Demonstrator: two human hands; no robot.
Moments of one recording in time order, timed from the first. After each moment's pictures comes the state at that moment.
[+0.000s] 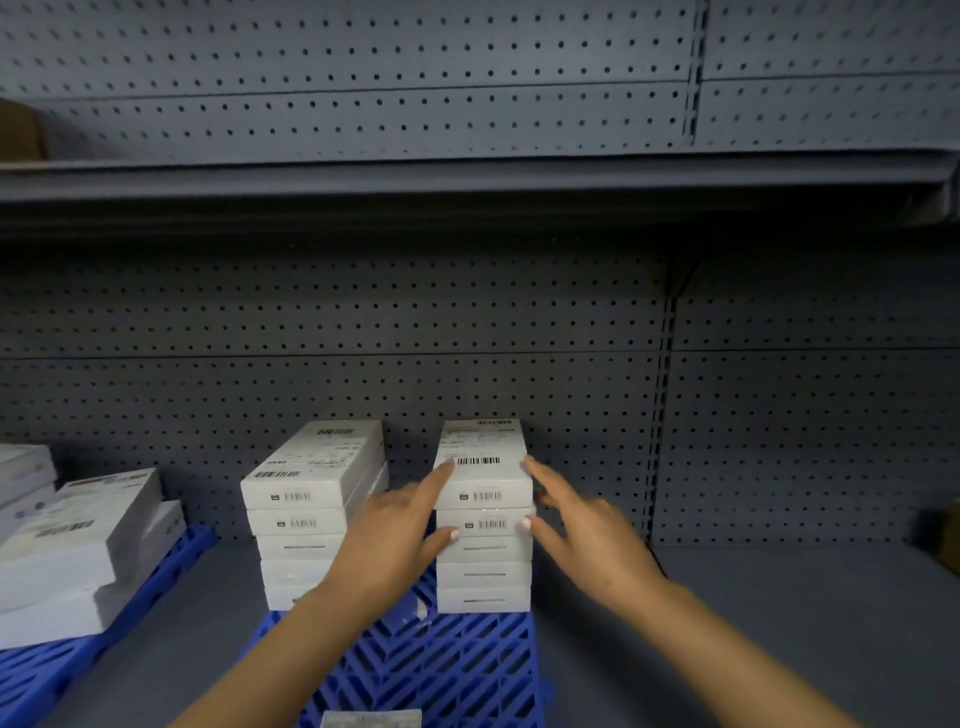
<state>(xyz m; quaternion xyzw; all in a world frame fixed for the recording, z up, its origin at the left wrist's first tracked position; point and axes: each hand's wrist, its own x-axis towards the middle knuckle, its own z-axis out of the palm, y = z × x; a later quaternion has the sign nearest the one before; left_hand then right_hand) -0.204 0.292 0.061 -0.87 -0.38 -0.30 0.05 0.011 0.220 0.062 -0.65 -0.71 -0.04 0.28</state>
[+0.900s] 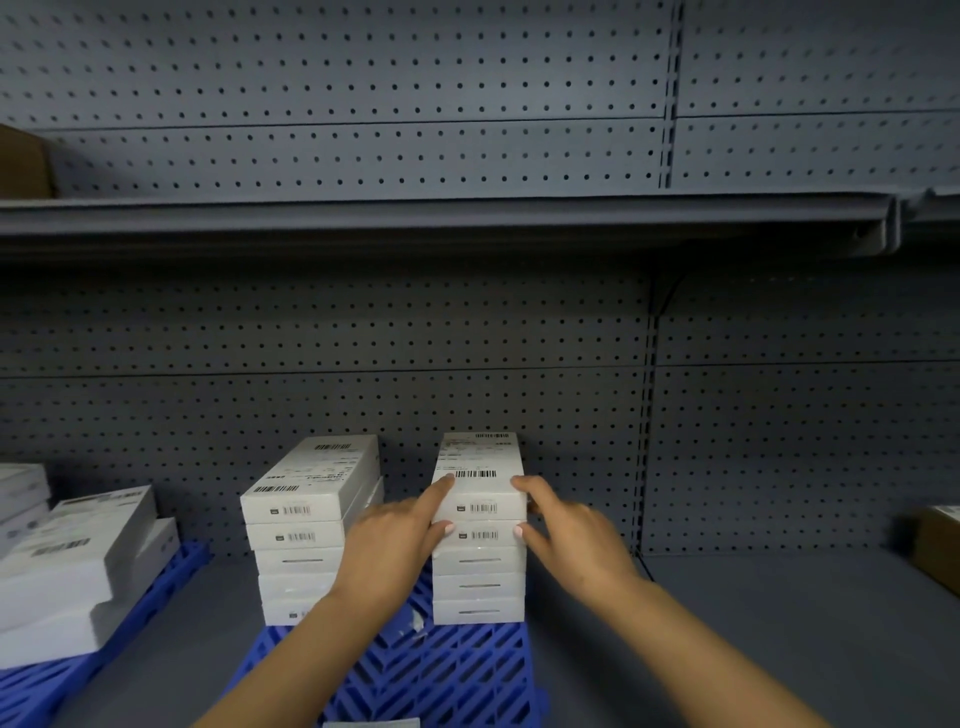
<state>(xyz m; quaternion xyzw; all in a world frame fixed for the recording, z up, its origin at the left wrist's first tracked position) -0.199 0.301 0.059 -0.85 -0.37 -0.32 0.17 0.007 0.229 0.062 -0.66 -0.69 -0.06 0.27</state>
